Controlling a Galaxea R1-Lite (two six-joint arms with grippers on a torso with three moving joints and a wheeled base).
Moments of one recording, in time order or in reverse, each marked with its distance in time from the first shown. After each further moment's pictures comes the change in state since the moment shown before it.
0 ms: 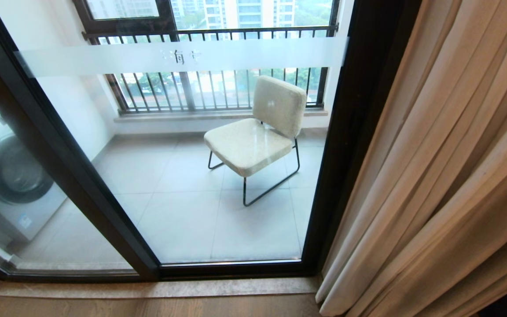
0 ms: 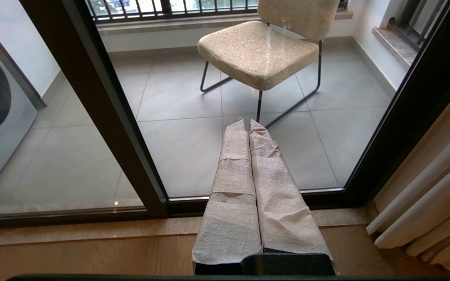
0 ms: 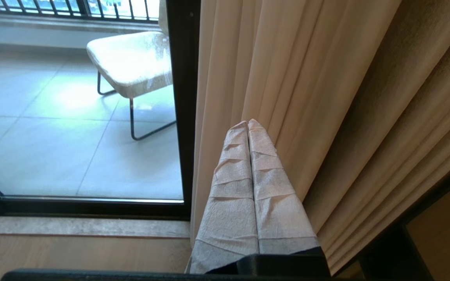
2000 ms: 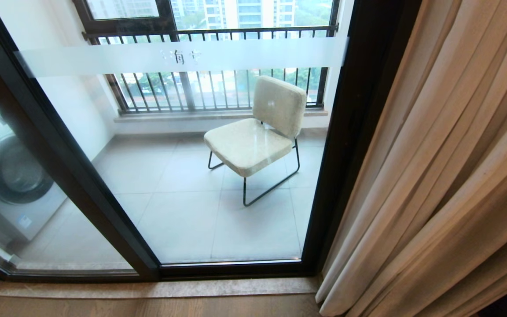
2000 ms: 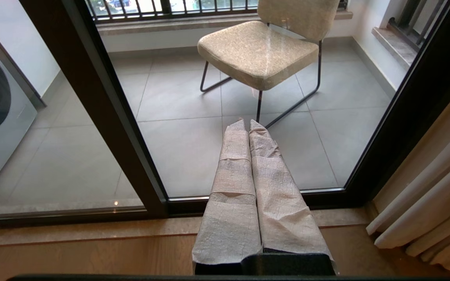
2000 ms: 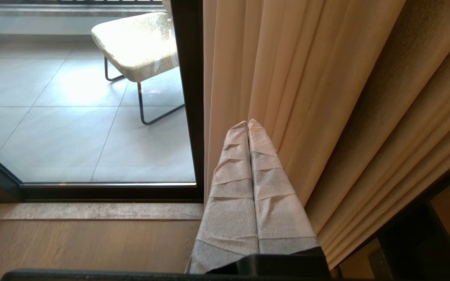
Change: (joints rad) left arm 0.000 0.000 0.000 0.000 0.000 0.000; right arm 0.000 -0.008 0.075 0.000 0.003 0.062
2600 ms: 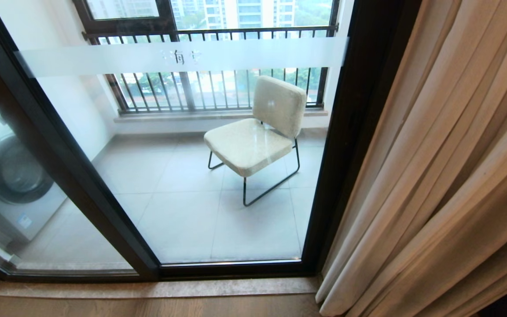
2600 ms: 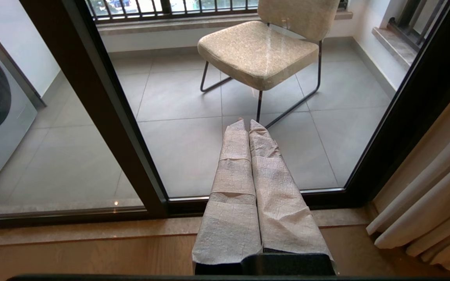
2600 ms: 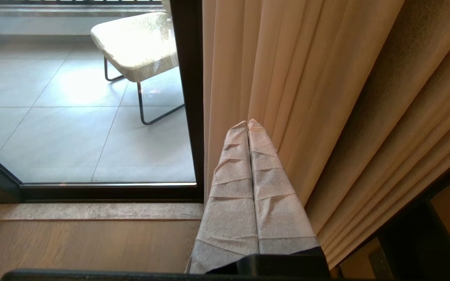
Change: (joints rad) left arm 0.000 0.000 0.000 0.000 0.000 0.000; right arm 0.000 0.000 0.000 0.001 -0.002 0.003
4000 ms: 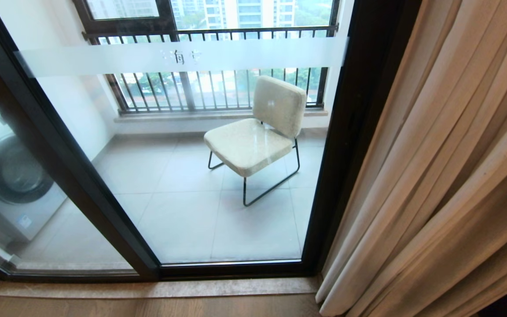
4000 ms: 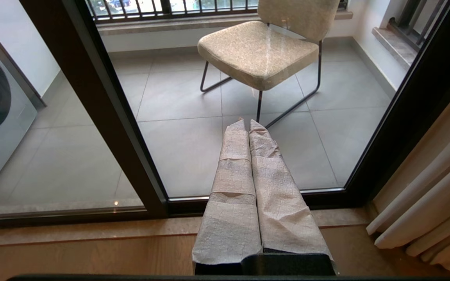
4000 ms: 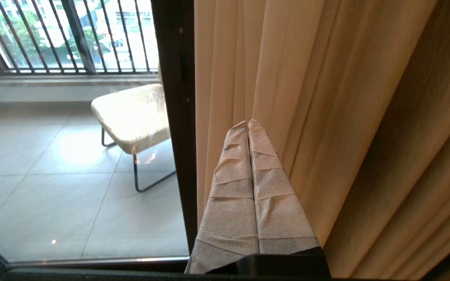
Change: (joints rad) left arm 0.000 0.000 0.000 0.000 0.000 0.000; right arm -0.034 0.515 -0.305 -0.388 0.002 0.009
